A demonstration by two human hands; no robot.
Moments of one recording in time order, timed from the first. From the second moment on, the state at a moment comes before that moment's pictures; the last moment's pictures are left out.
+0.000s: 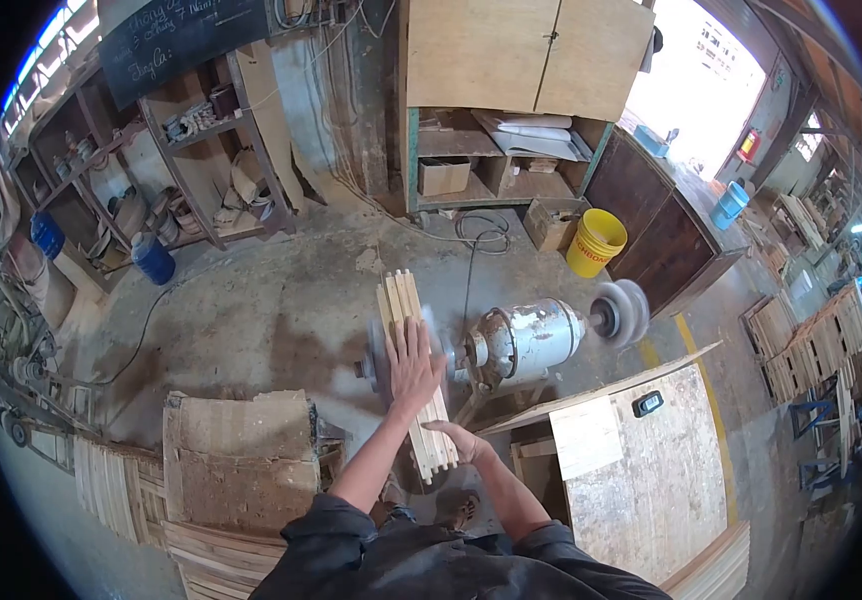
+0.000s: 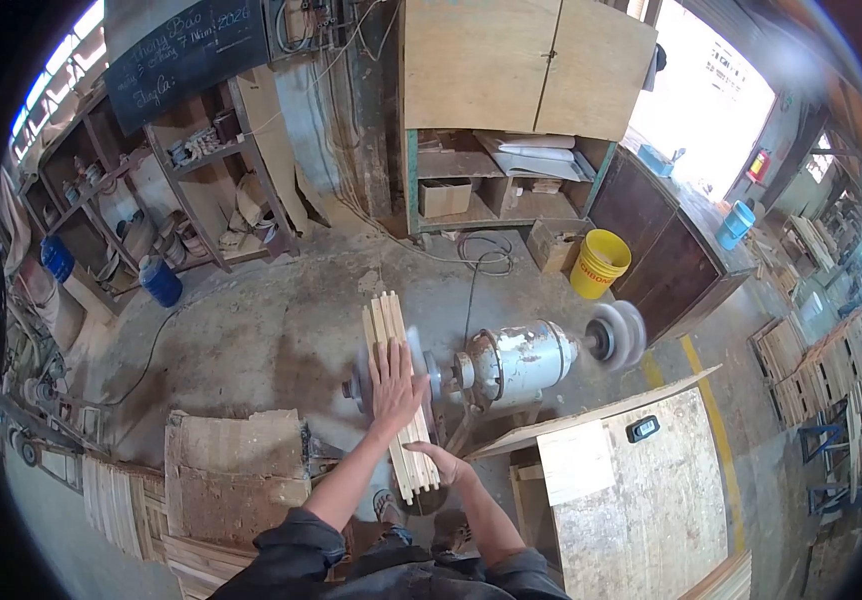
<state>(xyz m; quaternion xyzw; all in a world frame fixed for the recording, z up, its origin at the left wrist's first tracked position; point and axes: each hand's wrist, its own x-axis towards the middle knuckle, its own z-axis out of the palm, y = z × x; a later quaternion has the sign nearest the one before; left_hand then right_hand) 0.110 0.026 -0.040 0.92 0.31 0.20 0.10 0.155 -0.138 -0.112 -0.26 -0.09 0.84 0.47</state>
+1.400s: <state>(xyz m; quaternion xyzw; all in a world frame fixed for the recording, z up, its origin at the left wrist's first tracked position) 0.054 -0.071 0.142 0.68 0.14 0.26 0.67 0.062 -0.200 0.037 -0.55 -0.31 -0.05 0.77</state>
